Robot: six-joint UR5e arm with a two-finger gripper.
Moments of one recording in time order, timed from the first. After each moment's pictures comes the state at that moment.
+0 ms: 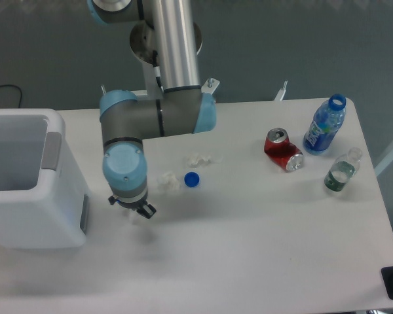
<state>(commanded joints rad) 2.24 -2.03 -1.61 -1.14 1.51 0.86</state>
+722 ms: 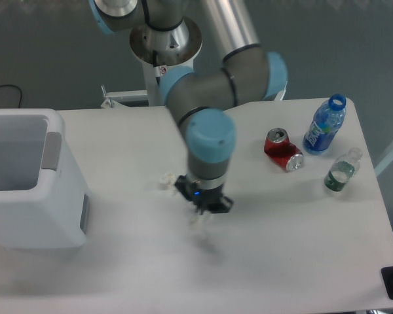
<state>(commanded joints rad) 2.48 -1.97 -1.48 -1.23 1.52 0.93</state>
